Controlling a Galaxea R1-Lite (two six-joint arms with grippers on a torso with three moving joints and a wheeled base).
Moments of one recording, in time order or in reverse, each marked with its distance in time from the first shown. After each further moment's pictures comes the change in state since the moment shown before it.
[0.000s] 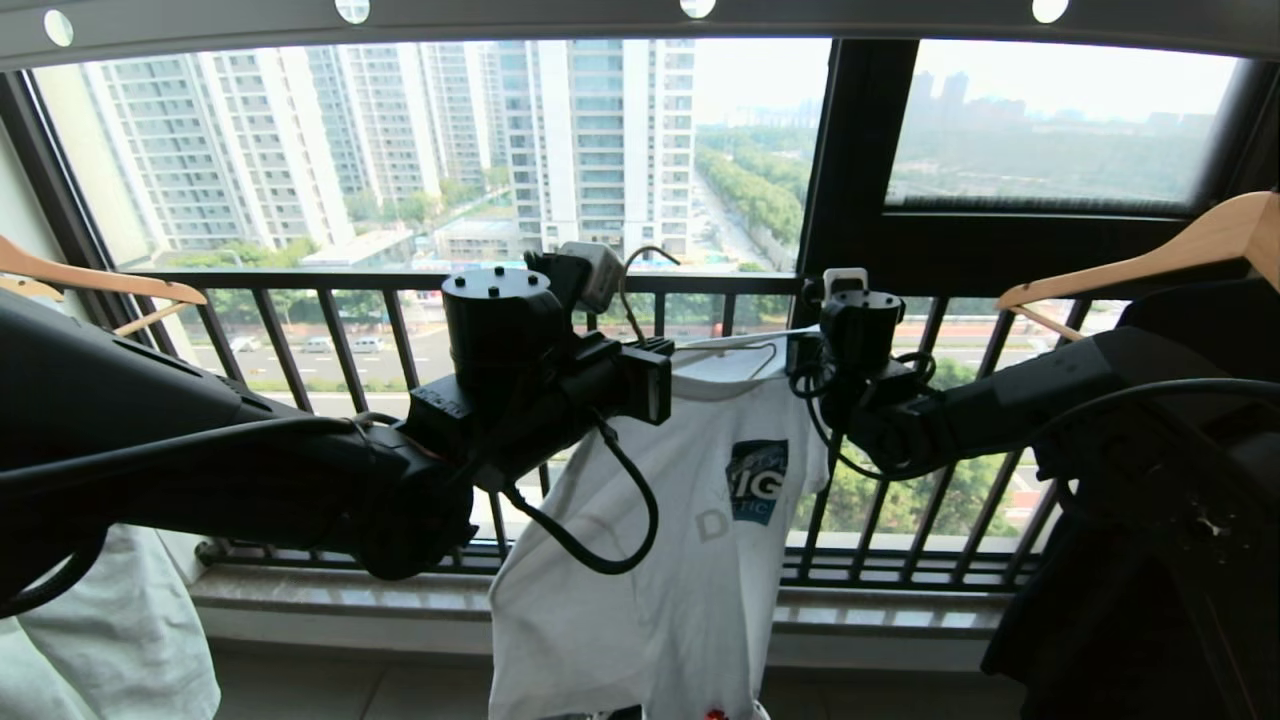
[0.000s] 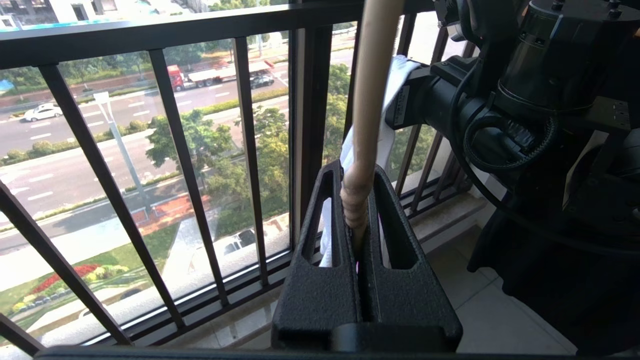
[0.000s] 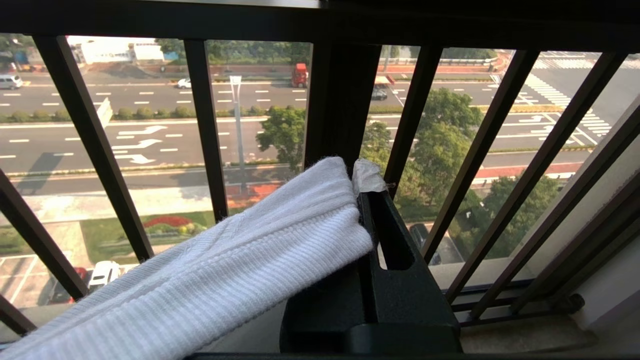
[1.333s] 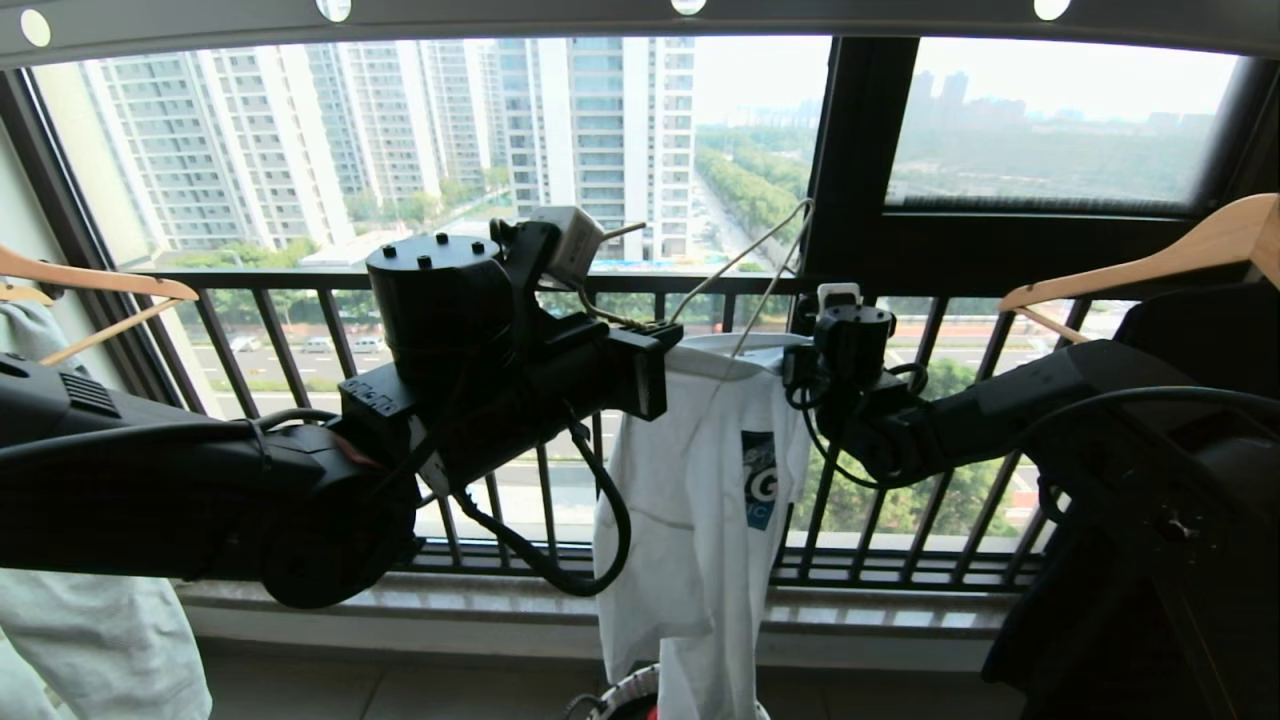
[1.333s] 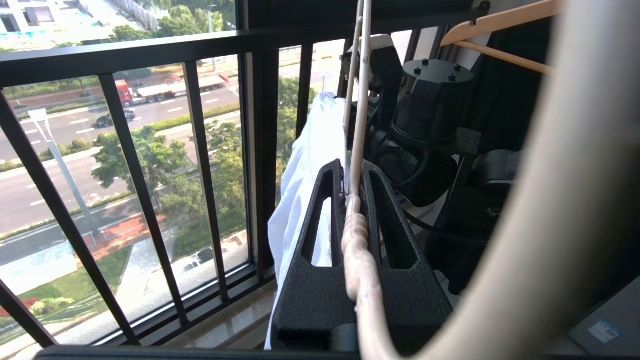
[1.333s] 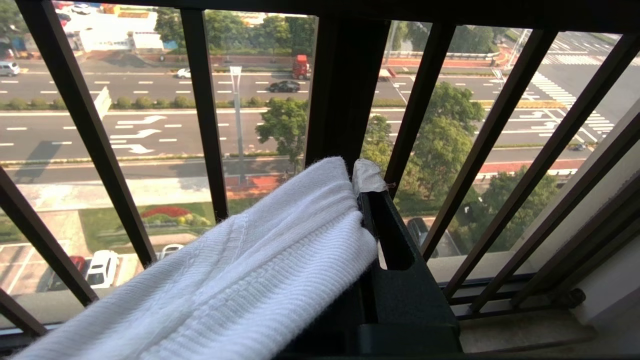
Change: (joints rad) left arm -0.026 -0.130 0.075 -0.003 -0.096 -0.050; right arm -0.002 0.044 -0.008 -0.006 0.013 0.000
